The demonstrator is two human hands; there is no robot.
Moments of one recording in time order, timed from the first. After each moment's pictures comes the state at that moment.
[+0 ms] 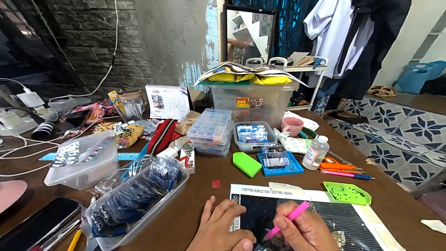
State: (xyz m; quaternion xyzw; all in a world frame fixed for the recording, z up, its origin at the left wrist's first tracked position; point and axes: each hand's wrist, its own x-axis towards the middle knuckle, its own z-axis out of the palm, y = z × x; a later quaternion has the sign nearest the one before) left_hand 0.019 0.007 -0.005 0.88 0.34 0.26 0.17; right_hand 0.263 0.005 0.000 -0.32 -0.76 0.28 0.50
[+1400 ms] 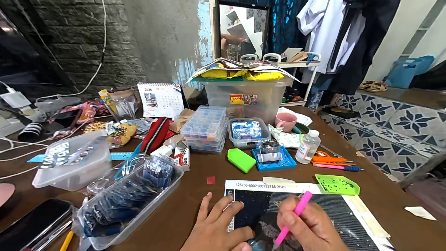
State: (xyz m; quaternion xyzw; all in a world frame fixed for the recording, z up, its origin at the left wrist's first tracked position) left_hand 0.022 0.003 -0.003 0.91 0.33 0.22 0.11; right_hand 0.276 0.006 0.006 -0.24 -0.76 0.32 0.52
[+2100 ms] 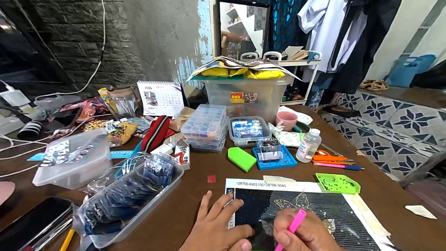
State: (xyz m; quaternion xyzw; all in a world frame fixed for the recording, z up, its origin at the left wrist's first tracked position) left_hand 0.021 0.004 -0.006 0.91 0.33 0.23 0.11; right_hand 0.272 0.002 0.007 -0.19 -0.82 0.27 0.47
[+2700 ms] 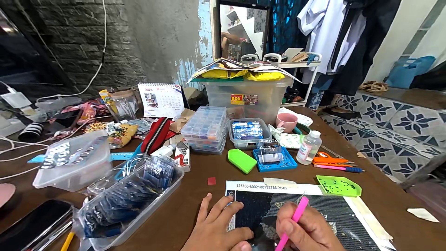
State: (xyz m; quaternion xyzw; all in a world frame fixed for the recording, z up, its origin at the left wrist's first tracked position) left_hand 0.020 0.005 -0.002 0.90 0.33 0.23 0.13; right_hand 0.275 0.004 0.005 -0.22 -0.76 0.35 0.50
